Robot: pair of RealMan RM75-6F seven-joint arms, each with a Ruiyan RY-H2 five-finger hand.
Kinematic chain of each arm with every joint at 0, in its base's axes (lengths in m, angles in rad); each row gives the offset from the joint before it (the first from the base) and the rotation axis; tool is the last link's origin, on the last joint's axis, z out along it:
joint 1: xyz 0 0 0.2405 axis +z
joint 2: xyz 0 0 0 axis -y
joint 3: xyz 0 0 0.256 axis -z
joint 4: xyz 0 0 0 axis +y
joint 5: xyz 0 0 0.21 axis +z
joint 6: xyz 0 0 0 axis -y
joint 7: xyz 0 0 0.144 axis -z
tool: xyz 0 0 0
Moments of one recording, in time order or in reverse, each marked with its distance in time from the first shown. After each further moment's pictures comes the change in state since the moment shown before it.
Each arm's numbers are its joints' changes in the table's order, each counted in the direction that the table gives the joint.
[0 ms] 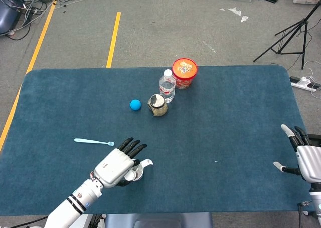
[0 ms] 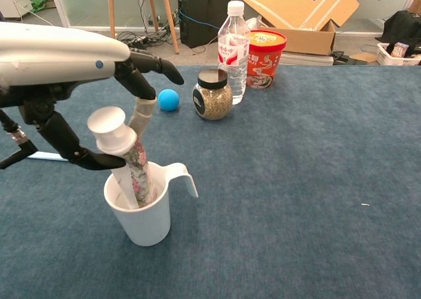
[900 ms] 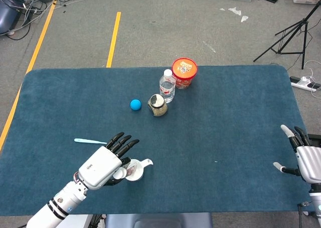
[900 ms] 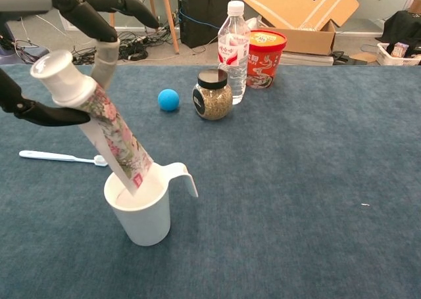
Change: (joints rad) left arm 0.143 -0.173 0.008 -0.022 0.328 0.014 0.194; right arm -0.004 0.002 0.001 -0.002 -0.006 -0.010 0.005
